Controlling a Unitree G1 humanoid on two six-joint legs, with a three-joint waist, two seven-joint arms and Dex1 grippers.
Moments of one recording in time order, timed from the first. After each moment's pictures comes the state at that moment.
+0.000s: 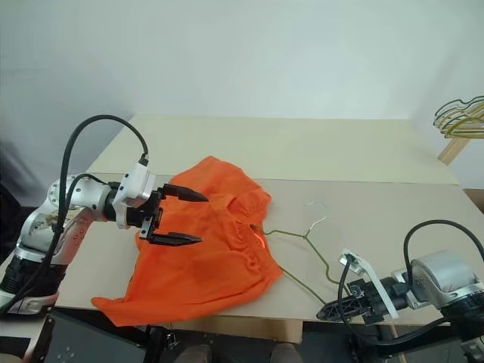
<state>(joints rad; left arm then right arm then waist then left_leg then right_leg) -0.53 0.76 -0.08 -0.14 -0.47 0.35 -1.38 -0.22 -1.08 0.26 -0.02 0.78 1.40 1.33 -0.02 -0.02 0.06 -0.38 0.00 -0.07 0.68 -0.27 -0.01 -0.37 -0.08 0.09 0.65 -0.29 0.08</state>
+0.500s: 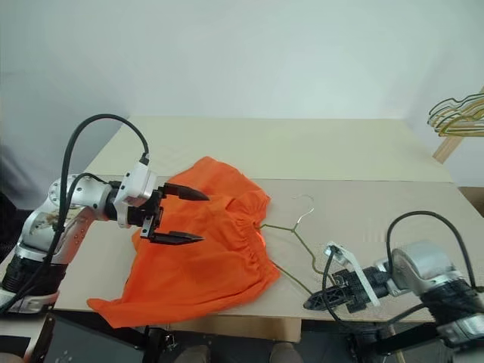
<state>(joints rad) -0.54 0.76 -0.09 -0.13 -0.47 0.35 -1.37 -0.37 -0.97 0.33 0.05 0.74 1.45 1.26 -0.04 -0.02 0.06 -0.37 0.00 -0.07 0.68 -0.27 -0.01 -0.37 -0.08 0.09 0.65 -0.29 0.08</state>
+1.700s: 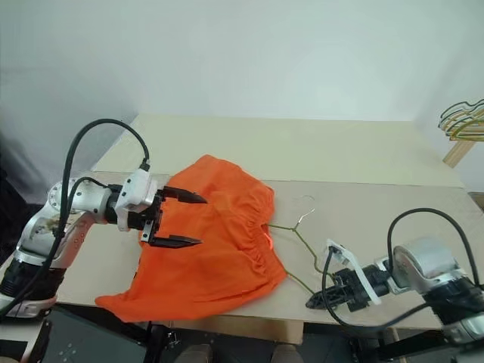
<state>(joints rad) -0.47 0.77 -0.11 -0.17 -0.43 0.30 -1.36 -0.30 -1.05 0.30 -0.10 0.80 1.46 1.21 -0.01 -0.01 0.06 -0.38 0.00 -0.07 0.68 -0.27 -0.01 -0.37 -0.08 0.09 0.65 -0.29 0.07</state>
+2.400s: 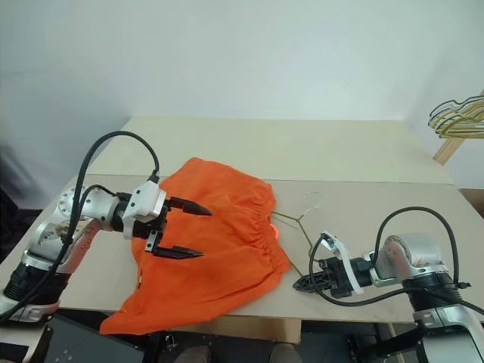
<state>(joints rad) -0.48 0.77 -0.13 -0.16 -0.42 0.29 -1.38 -0.43 -0.80 0.14 0.17 0.80 1.57 0.99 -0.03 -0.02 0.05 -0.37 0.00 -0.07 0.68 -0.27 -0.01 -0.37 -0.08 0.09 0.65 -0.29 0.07</state>
